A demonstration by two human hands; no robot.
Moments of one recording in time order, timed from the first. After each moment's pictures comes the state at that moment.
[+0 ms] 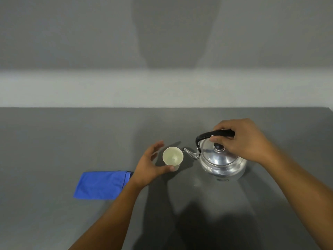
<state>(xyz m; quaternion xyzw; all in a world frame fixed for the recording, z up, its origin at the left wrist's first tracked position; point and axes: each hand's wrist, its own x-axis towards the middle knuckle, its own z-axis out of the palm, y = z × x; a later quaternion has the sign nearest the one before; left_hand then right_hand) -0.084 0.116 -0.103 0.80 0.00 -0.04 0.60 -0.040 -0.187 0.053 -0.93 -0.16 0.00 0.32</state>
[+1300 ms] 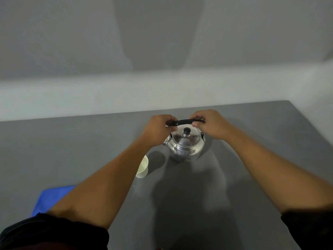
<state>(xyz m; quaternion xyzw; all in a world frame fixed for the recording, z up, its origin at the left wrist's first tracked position) 0.049 -0.028 -0.022 0.90 -0.13 -0.03 0.42 0.046 -0.259 0.007 -0.93 -0.09 0.06 0.36</state>
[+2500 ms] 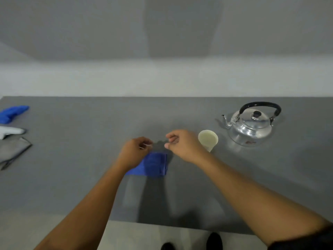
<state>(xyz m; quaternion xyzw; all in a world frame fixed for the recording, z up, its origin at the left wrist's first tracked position) -0.143 0.286 -0.064 0.92 0.10 -0.04 0.38 -0.105 0.070 -0.036 -0.87 -0.12 0.14 0.45</state>
